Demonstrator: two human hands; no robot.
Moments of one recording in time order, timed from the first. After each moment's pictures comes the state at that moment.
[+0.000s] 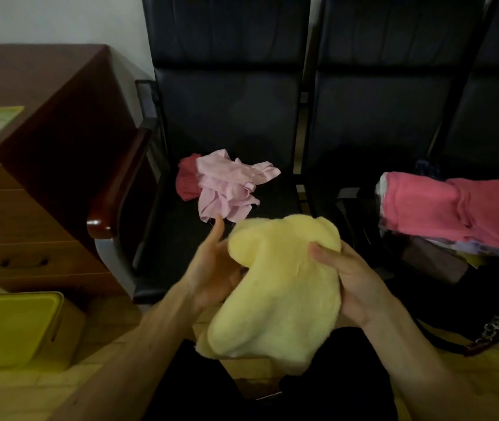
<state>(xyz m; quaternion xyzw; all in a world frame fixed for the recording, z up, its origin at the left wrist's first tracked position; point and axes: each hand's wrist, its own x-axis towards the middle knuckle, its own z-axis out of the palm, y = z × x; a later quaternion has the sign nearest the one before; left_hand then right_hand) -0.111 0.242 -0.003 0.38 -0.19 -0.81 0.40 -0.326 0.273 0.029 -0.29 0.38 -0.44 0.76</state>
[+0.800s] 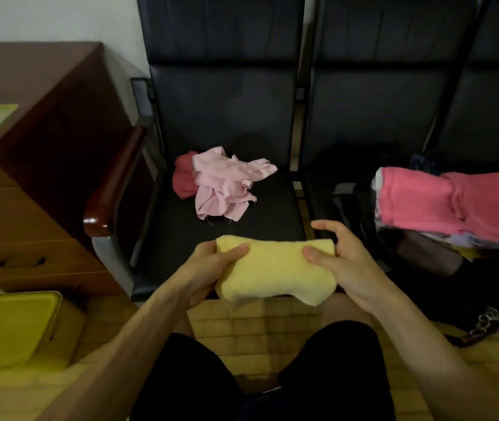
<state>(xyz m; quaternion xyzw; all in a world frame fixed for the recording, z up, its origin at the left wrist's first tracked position) -0.101 0.240 -0.007 0.59 -0.36 -0.67 0.27 -0.344 0.270 0.024 -0.44 0.58 -0.39 0.57</state>
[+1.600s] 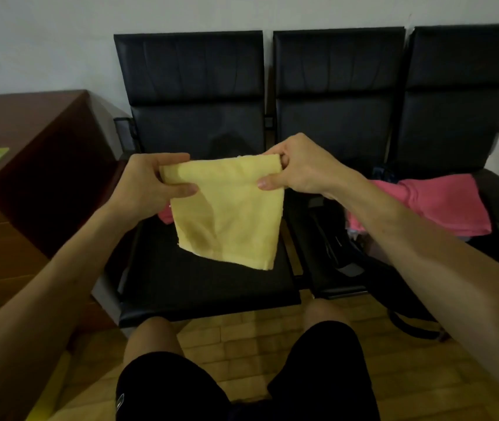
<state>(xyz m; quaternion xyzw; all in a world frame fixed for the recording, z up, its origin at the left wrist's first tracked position) -0.077 0.202 0.124 0.57 -0.69 -0.23 0.37 -0.338 0.209 0.155 -0.74 0.55 -0.27 0.29</state>
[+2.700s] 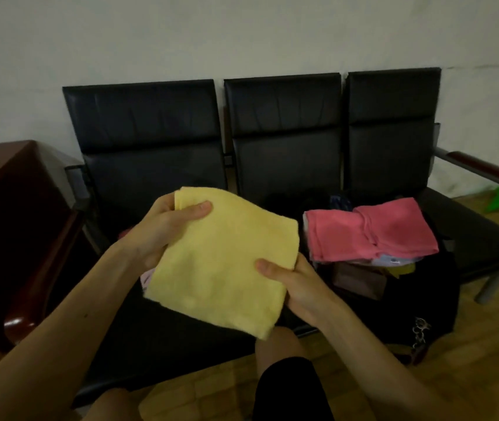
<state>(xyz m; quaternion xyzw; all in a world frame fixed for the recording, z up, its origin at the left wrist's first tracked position) -0.168 0.176 0.133 0.40 -0.57 -0.62 0.37 -0.380 0.274 0.067 -0.39 0.43 -0.54 0.61</state>
